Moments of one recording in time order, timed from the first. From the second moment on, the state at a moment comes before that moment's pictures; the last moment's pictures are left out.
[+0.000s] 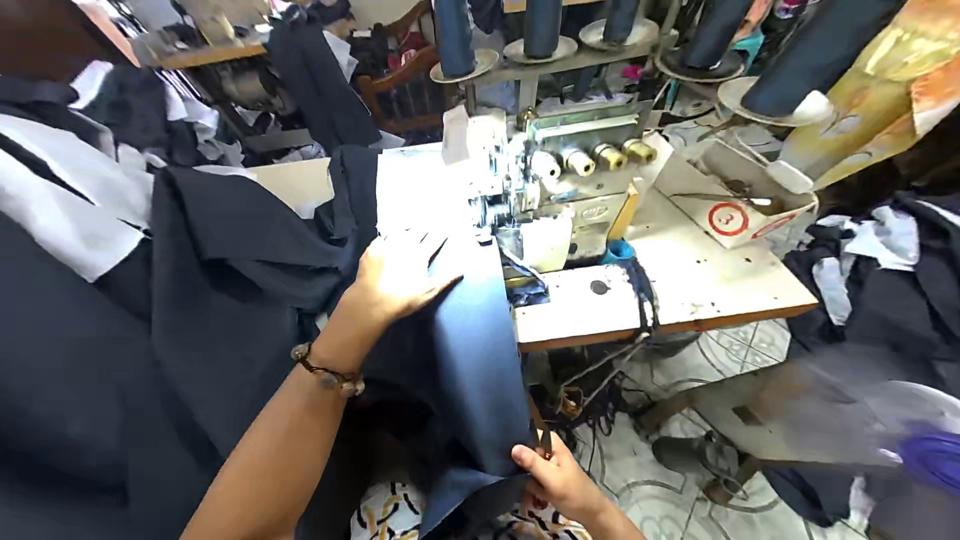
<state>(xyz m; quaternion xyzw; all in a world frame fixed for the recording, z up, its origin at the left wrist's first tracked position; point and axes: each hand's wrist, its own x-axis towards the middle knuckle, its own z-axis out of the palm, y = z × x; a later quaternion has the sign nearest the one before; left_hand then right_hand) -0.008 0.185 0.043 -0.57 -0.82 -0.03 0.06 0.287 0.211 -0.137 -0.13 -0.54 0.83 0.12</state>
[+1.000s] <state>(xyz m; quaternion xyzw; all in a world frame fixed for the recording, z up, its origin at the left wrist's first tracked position) 0.069 0.159 -0.003 -0.58 -0.75 -0.31 0.12 0.192 0.241 -0.087 -0.24 -0.48 0.79 0.29</state>
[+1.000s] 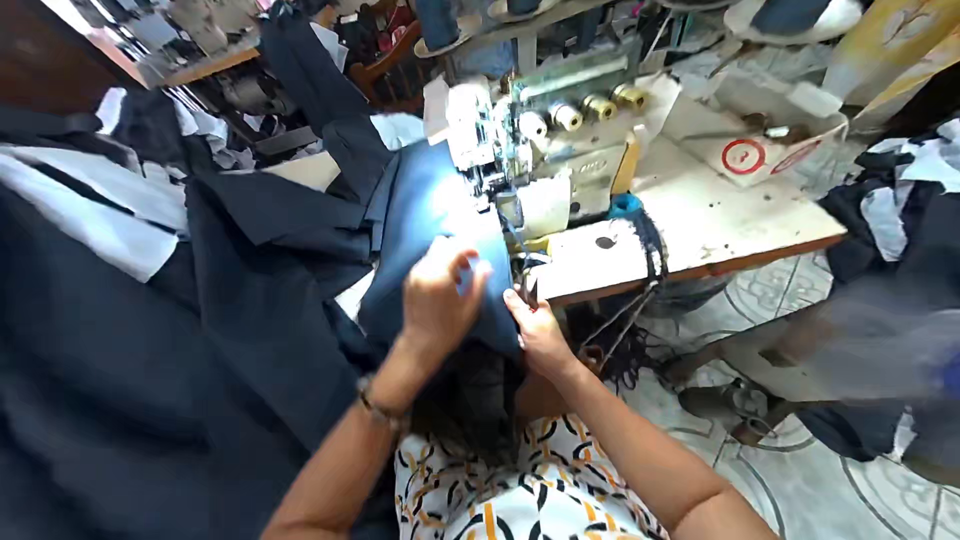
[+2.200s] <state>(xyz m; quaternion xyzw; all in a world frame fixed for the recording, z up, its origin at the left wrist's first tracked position) 0.222 -0.056 -0.096 -0.55 -0.67 -0.49 0.13 0.331 0.140 -0.148 -0.27 -0.45 0.84 0.11</state>
